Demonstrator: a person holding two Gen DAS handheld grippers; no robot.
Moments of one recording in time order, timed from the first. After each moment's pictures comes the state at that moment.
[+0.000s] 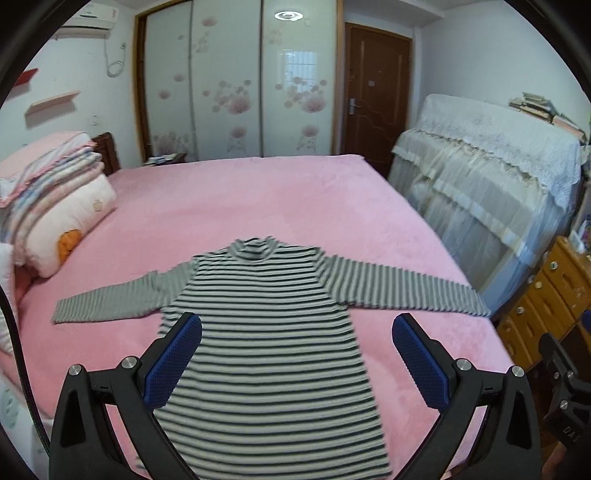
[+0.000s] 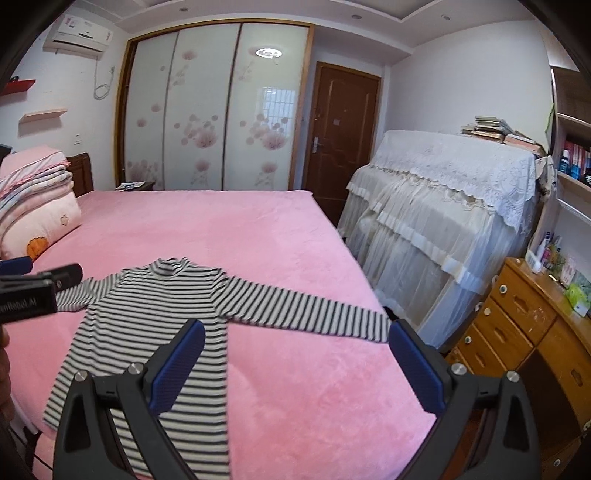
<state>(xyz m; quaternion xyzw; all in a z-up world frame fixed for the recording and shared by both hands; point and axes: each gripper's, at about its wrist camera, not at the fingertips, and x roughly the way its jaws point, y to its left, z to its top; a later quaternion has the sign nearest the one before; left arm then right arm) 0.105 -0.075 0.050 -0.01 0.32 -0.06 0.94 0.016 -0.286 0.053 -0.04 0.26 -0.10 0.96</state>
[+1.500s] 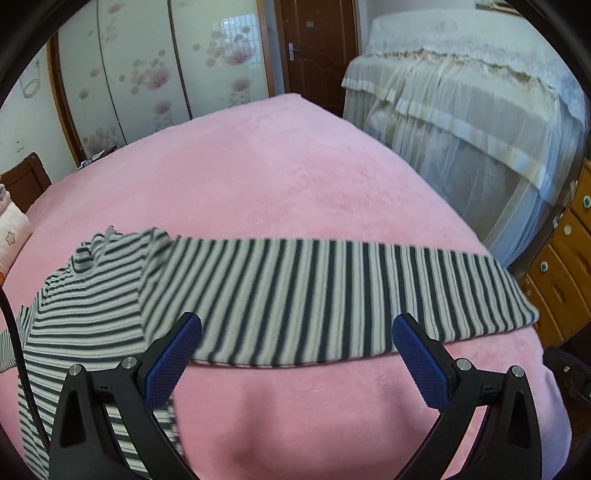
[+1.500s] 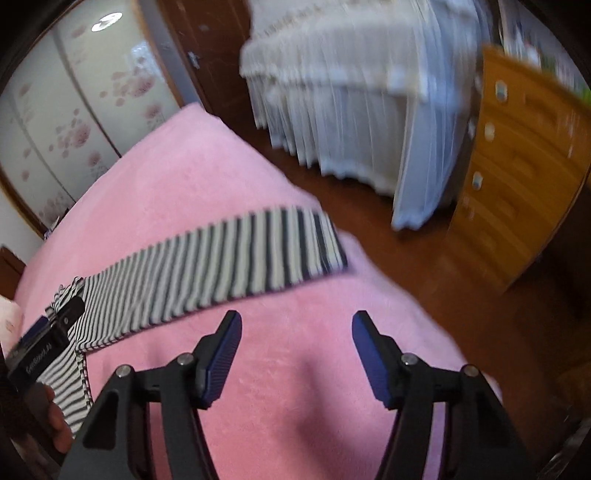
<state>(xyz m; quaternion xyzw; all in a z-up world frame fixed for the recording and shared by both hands) 0.325 -0.362 -0.168 0.09 0.40 -0.10 0.91 0.181 -0.581 -0.183 0.26 0.43 -0.19 0.84</state>
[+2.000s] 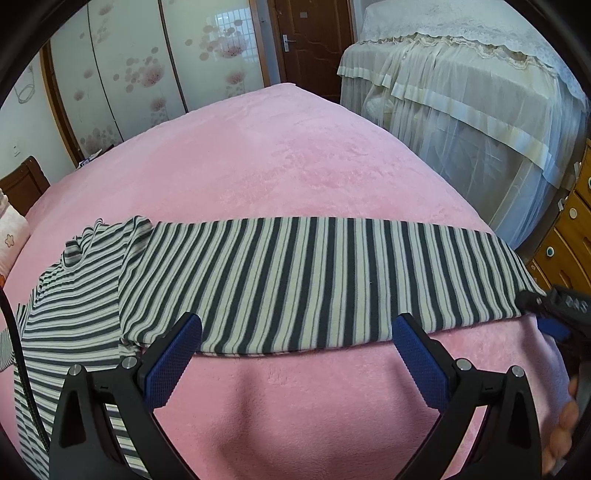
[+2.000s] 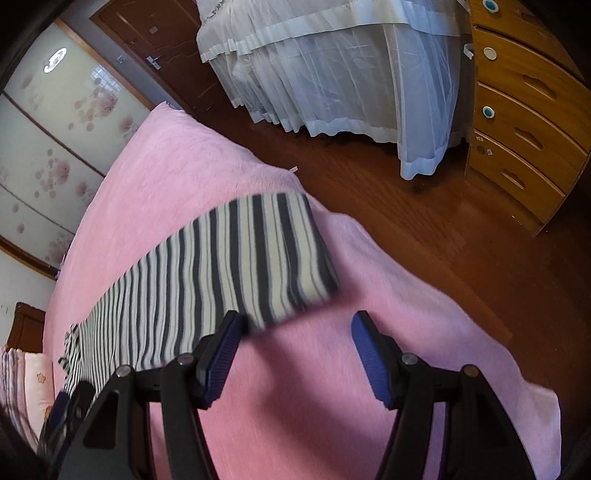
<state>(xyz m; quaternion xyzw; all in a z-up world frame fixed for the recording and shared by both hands) 0.322 -0.381 -0.195 0.10 0.41 -0.10 0.90 0.236 -0.625 -0.236 0.35 0.44 -0.19 0.81</state>
